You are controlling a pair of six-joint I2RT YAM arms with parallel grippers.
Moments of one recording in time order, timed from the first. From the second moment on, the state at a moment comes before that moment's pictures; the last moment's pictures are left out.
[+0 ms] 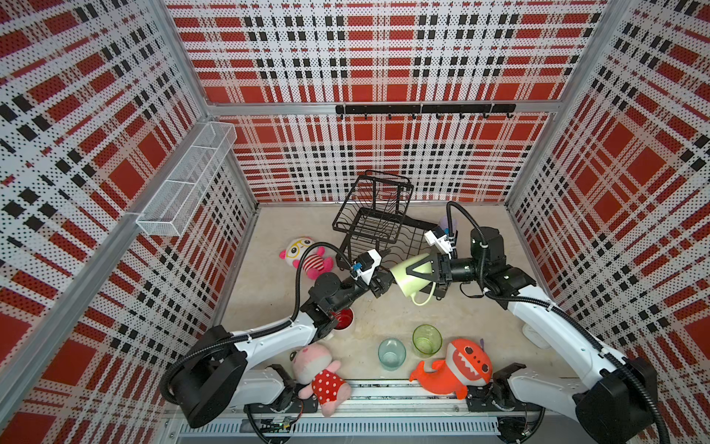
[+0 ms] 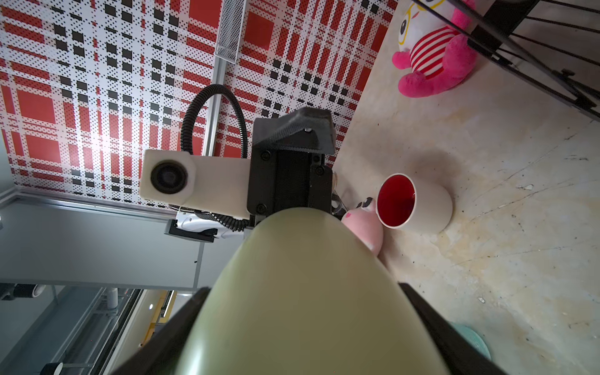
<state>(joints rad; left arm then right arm) -0.76 1.28 0.56 0.94 0.21 0.07 0.39 1.17 0.93 -0.18 -1.11 0.81</state>
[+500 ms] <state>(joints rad) -0.76 1.20 0.51 0.83 0.16 0.03 0.19 1.17 0.94 -0.31 -1.09 0.70</state>
